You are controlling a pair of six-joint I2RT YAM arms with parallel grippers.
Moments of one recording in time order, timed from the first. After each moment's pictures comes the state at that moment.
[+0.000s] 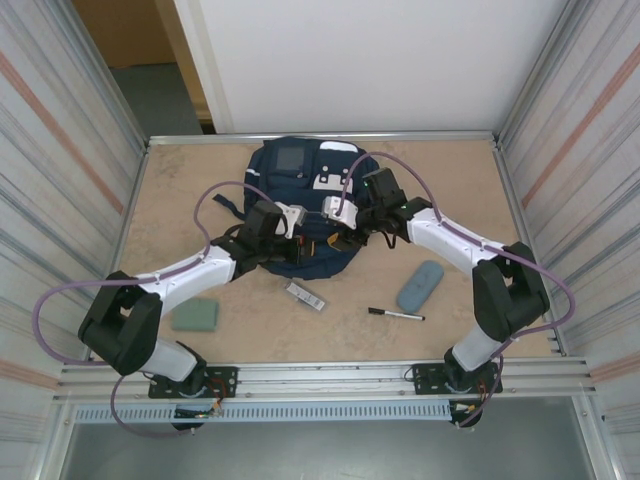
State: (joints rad) left arm -0.62 1.45 0.84 -0.11 0.33 -0.40; right arm 0.54 1.62 1.15 -0.35 -0.52 -0.78
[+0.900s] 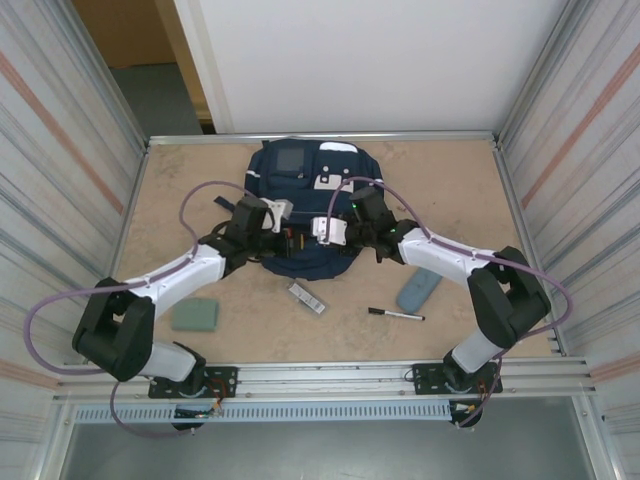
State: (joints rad) left arm -0.49 1.40 0.82 -0.14 0.36 -0.45; right arm 0.63 1.58 0.99 -0.11 -0.29 -0.92
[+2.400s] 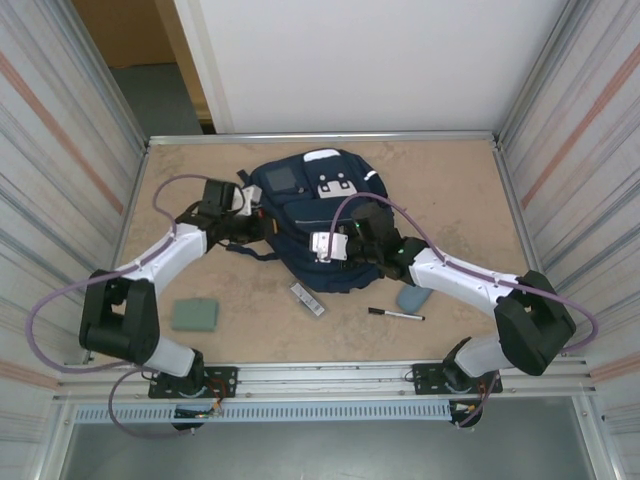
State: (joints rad) left arm -0.23 1.50 0.96 -0.36 0.51 -0.42; right arm 0.74 1.41 0.86 -0.06 -0.22 -0.90
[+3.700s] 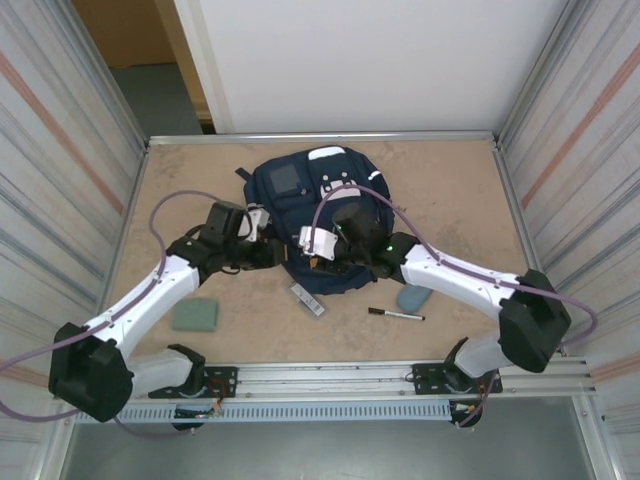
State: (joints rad) left arm -0.48 1.18 0.87 -0.55 0.38 -0.50; right arm 0.85 1.41 1.01 -0.28 -0.09 -0.59
